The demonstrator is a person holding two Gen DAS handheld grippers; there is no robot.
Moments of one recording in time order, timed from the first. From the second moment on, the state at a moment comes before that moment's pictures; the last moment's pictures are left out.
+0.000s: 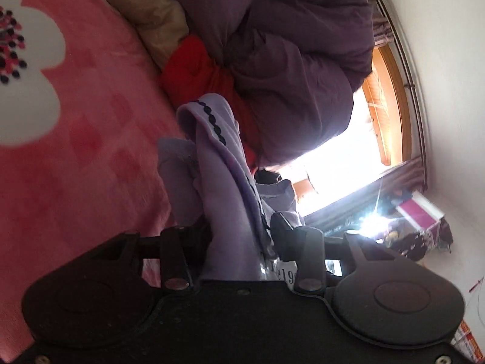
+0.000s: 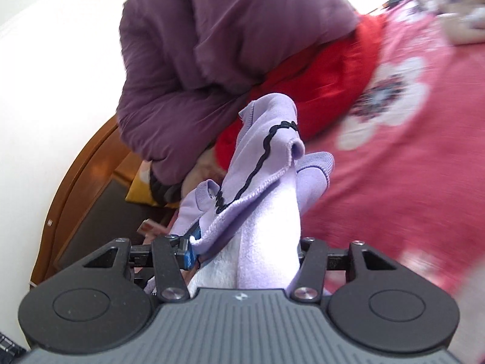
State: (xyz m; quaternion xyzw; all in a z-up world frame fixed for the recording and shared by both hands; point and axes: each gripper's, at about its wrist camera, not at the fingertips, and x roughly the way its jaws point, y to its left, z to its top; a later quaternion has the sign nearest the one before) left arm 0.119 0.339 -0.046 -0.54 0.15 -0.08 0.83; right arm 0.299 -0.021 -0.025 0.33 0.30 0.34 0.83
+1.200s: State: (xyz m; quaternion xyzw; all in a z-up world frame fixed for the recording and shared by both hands) left arm -0.078 0.534 -0.016 -0.51 -0.15 0.23 0.81; right arm 0.323 0.401 0.037 0.28 0.34 0.64 0.63
